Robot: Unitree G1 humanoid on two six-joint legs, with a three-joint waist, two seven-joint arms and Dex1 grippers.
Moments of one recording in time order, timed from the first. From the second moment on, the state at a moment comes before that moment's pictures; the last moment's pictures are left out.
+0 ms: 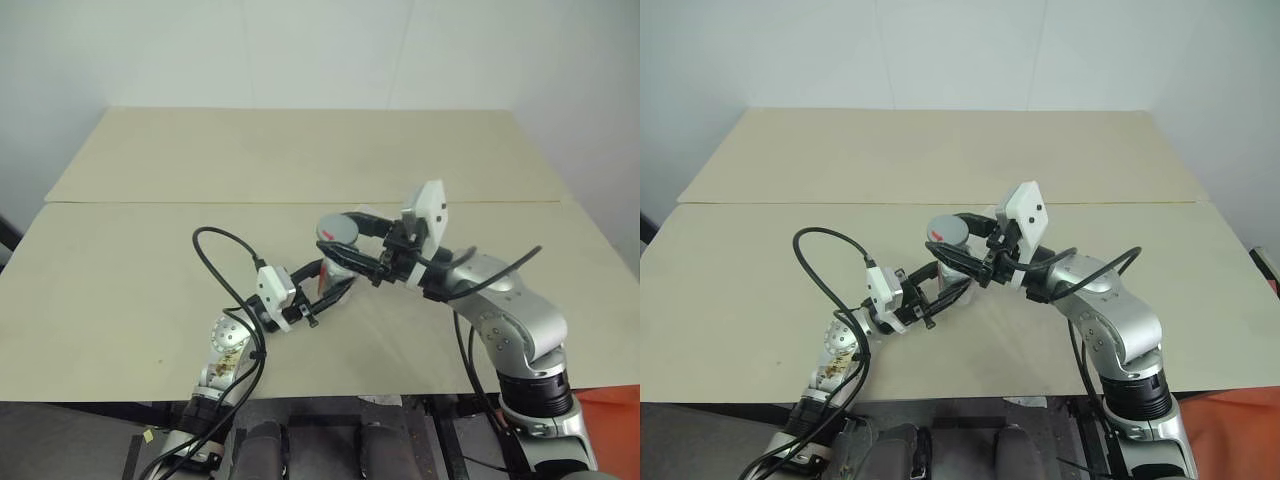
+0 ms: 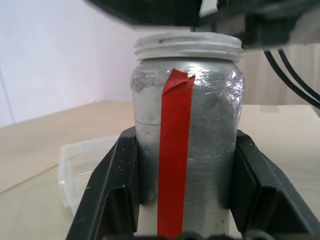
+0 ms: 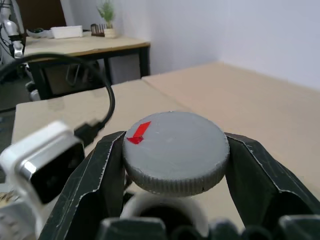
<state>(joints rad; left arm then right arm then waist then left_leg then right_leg) -0.27 0.15 -0.17 0.17 -0.31 -0.34 -0.87 -0.47 -0.40 0.06 -0.46 0.54 0.58 0.66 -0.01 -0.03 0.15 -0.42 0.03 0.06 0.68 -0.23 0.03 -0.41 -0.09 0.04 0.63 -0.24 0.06</state>
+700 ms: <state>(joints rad) -0.30 0.17 -0.10 0.16 -0.32 -0.32 -0.81 -0.13 -0.60 -0.06 -0.46 0.38 0.65 0.51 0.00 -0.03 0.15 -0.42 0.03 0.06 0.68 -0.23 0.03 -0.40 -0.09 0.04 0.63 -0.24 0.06</state>
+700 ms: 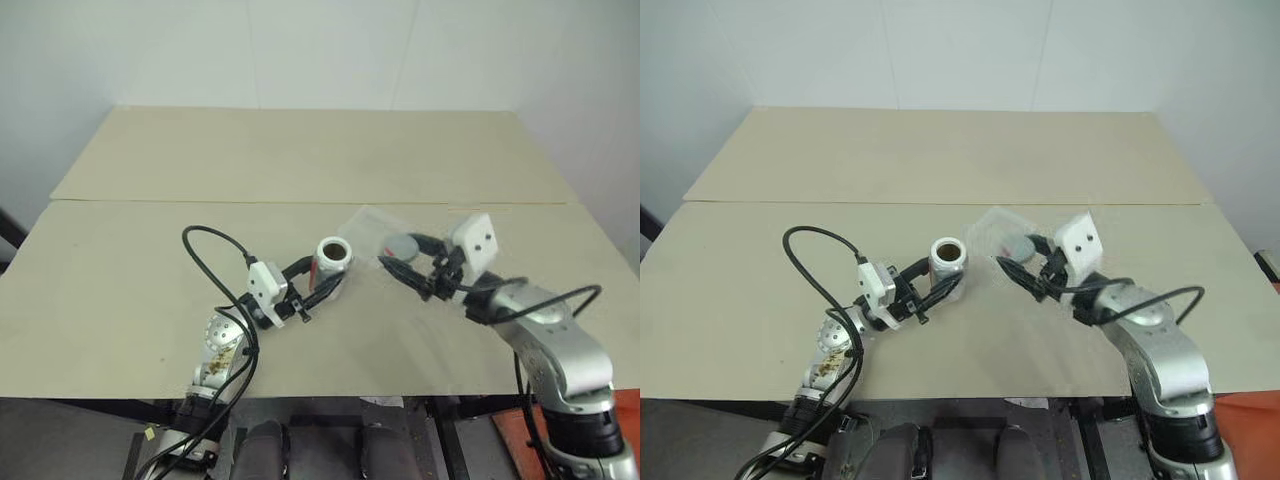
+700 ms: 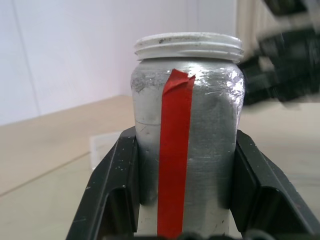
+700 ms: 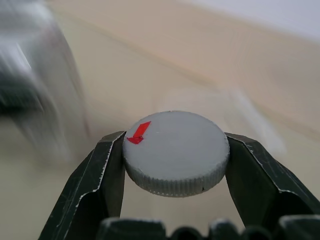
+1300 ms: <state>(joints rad) -0.35 0.17 -0.07 0.19 -0.28 -0.33 -0.75 -0.02 -0.60 -0.06 -0.43 0.30 0.78 0.44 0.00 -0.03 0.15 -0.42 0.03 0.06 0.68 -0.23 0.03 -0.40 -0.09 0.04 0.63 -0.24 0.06</state>
